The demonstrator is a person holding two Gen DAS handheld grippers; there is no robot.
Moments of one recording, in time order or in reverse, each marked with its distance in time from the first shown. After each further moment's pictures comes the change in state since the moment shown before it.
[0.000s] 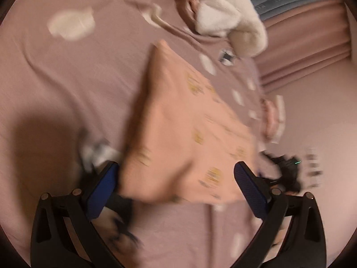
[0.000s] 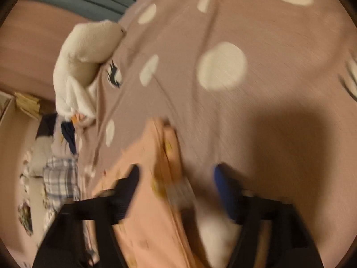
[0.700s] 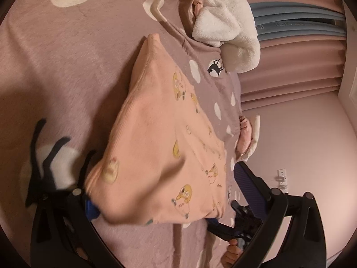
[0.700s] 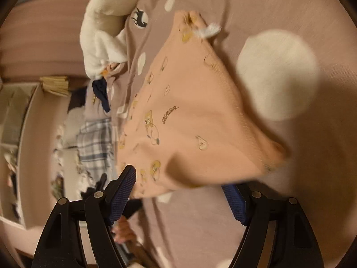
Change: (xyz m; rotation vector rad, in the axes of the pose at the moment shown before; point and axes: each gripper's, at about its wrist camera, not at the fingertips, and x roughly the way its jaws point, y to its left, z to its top) left arm 0.022 0.001 0.013 -0.170 -0.046 -0.161; right arm 0.005 0.002 -0.097 0.093 0.210 0.289
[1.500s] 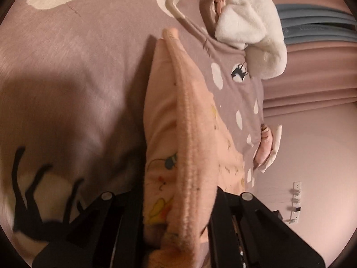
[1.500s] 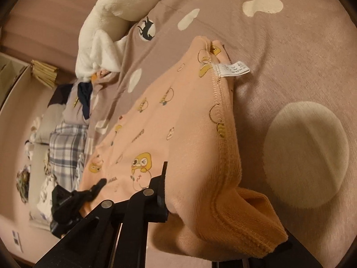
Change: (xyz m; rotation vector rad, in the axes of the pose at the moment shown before) left arm 0.026 -0.007 0.018 -0.060 0.007 0.173; right arm 0.016 0.026 0.021 -0.207 -0.150 -0.175
